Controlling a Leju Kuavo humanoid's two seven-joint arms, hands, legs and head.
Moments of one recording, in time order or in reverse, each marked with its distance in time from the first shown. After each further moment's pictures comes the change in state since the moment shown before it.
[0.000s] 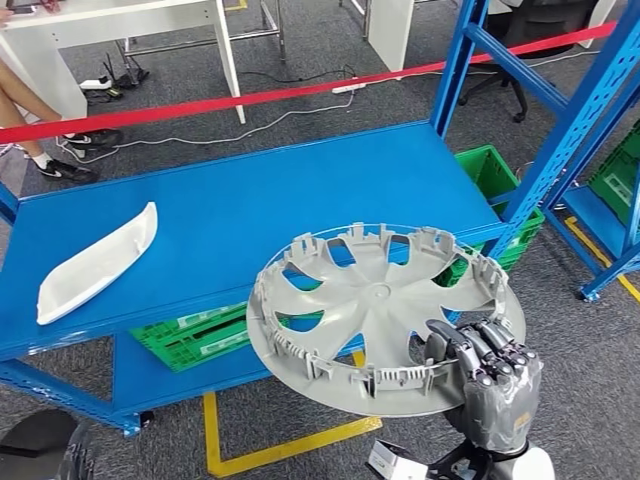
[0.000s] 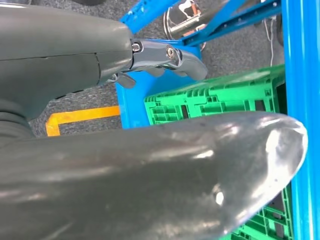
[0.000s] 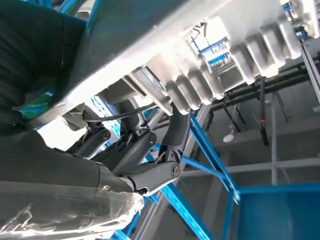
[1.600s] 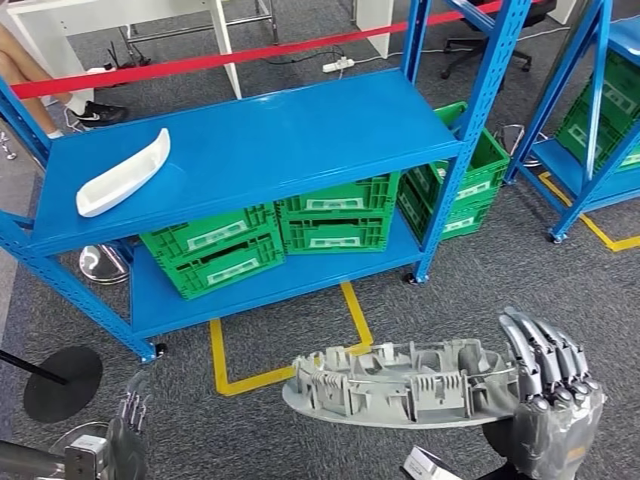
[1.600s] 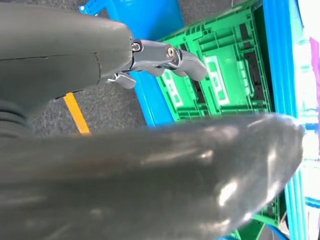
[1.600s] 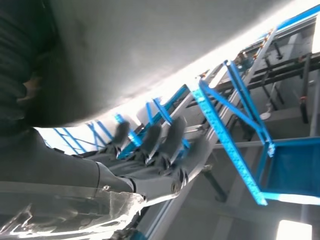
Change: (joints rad) left arm -0.031 0.045 -0.344 -0.012 0.068 0.058 0.000; right arm 0.123 0.083 -0.148 -0.130 -0.008 0.000 -0.022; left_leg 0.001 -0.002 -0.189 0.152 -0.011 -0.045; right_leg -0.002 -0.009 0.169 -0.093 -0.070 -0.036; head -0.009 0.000
